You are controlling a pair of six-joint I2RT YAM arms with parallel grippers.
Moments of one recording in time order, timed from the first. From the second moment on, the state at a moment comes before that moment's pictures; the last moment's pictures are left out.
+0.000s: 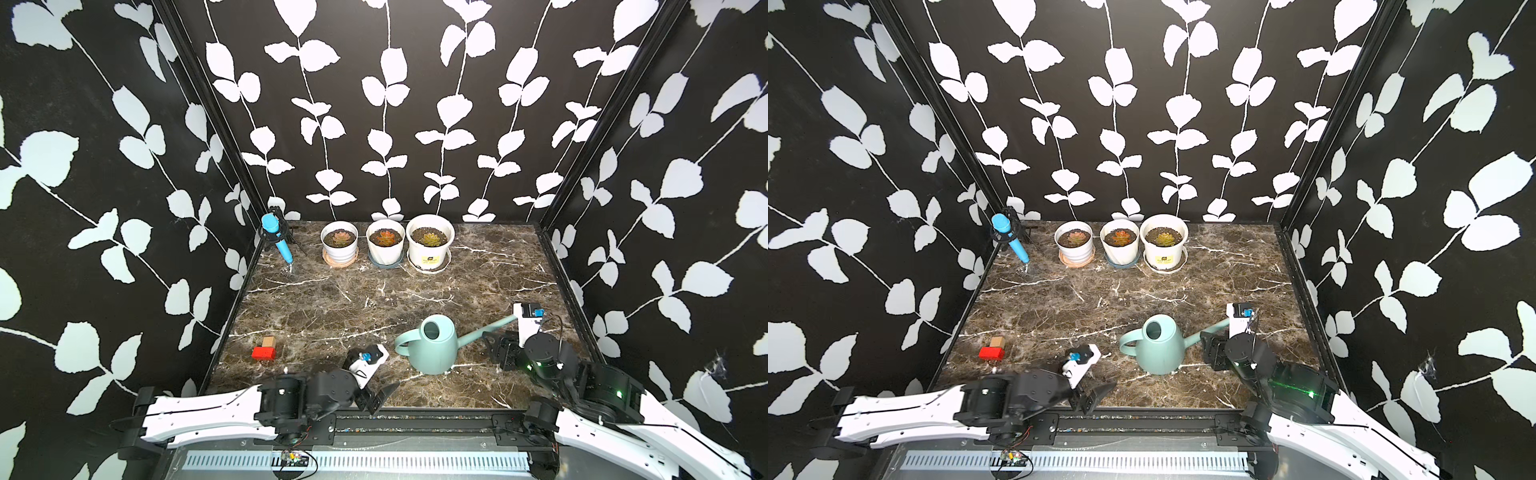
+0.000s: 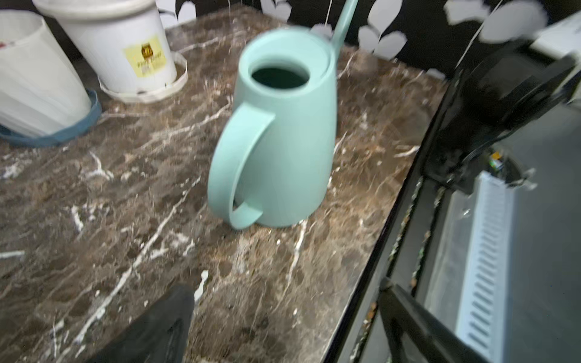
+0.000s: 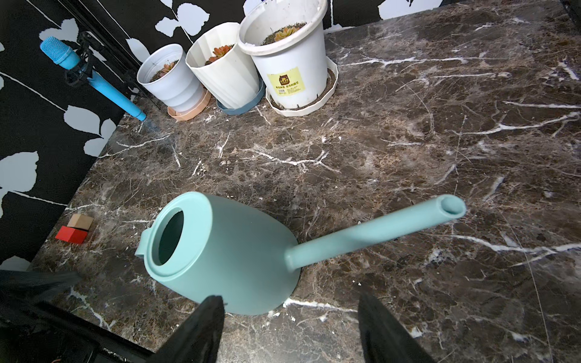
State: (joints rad) left arm -1.46 0.51 0.31 -0.35 -0.41 -0.28; right arm 1.01 0.50 0.75 -0.93 0.44 0.72
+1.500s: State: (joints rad) left arm -0.90 0.97 0.19 0.45 0.28 -0.13; right arm 1.01 0.50 0.75 -0.89 0.48 0.68
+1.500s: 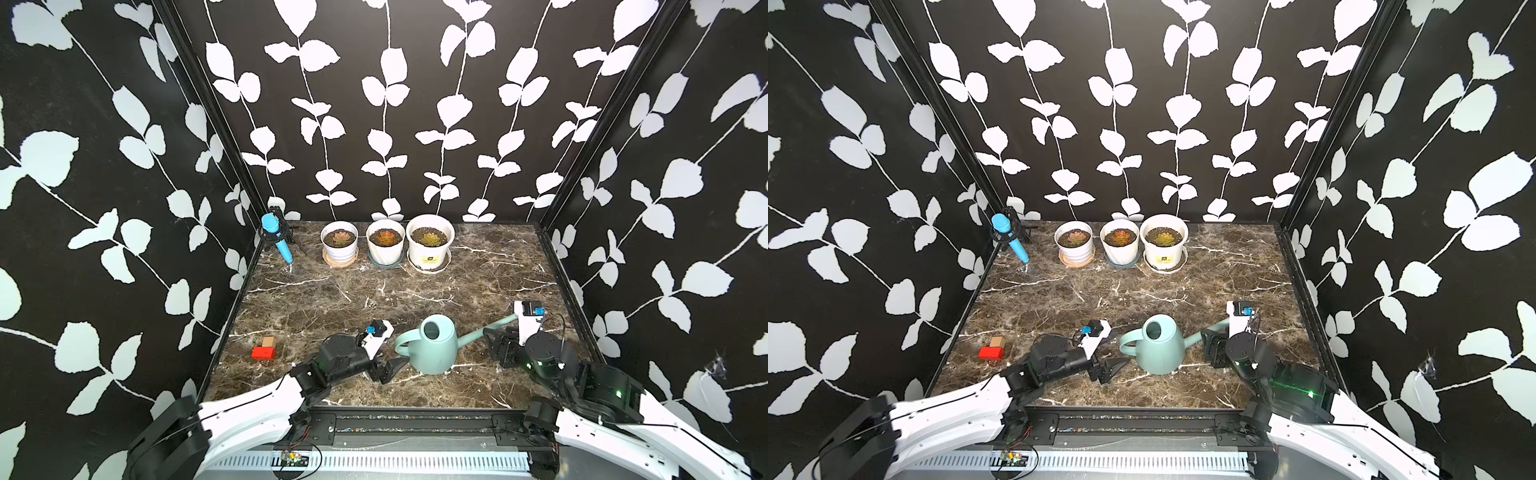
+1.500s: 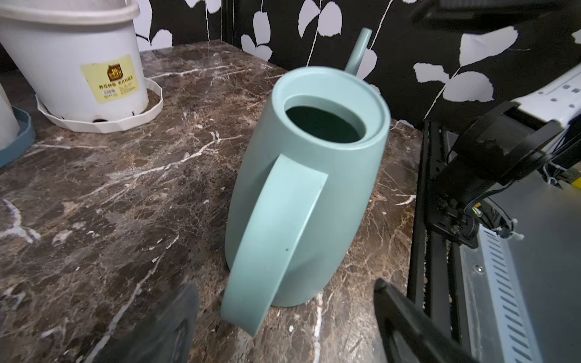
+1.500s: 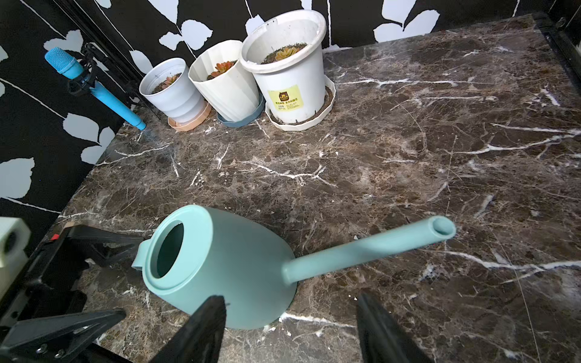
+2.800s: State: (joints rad) left arm -0.84 1.08 0.21 0.49 0.42 -0.17; right arm 1.01 0.51 0.75 -0.94 0.49 0.65
